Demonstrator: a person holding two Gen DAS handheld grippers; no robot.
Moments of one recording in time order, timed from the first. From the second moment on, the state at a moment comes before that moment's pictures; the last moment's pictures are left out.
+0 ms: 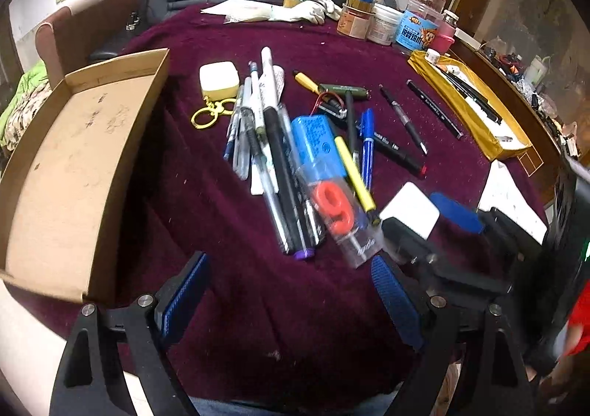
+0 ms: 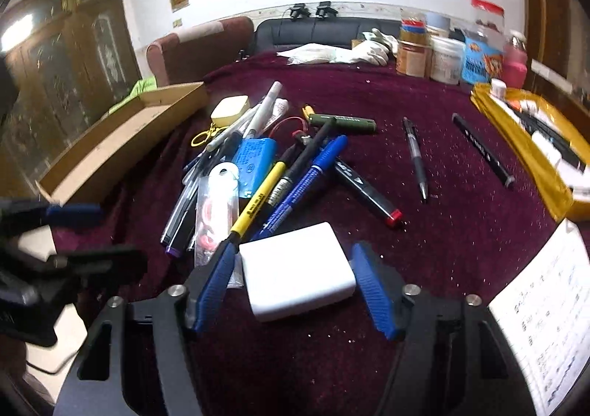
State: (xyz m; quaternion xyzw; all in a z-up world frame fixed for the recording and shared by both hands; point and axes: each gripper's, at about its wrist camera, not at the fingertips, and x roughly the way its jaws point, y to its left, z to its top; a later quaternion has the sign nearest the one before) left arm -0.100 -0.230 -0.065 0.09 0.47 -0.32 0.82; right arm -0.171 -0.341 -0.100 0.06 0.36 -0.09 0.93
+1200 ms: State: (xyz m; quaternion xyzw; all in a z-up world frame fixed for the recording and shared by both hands) left arm -0.090 -0.265 -0.070 0.07 0.56 -0.35 0.74; right arm -0.185 -0.343 -0.107 0.05 0.33 -0.13 0.93
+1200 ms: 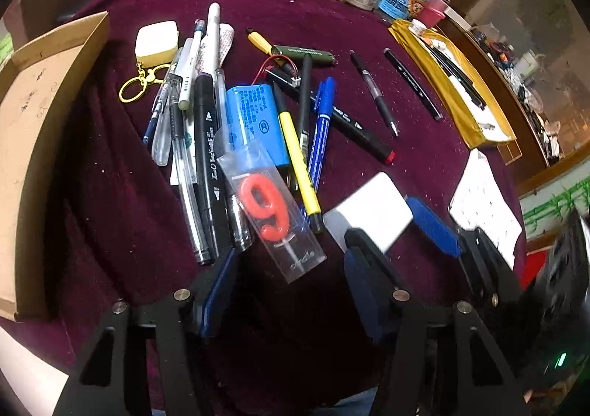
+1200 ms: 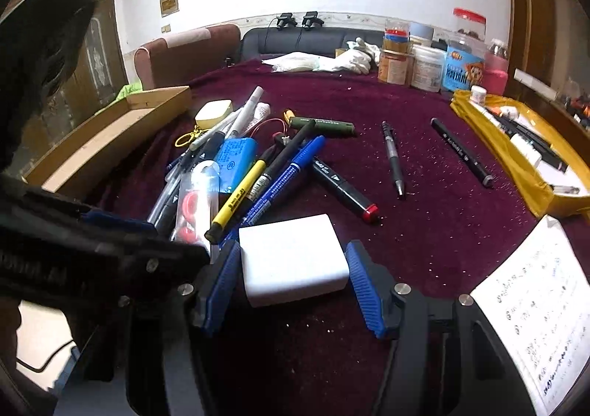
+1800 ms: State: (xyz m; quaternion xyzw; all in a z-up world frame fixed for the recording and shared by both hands) left arm -0.085 -0.298 -0.081 0.11 0.58 -0.27 0.76; right arm -0.191 -0.345 -0.107 0.05 0.33 -0.12 0.94
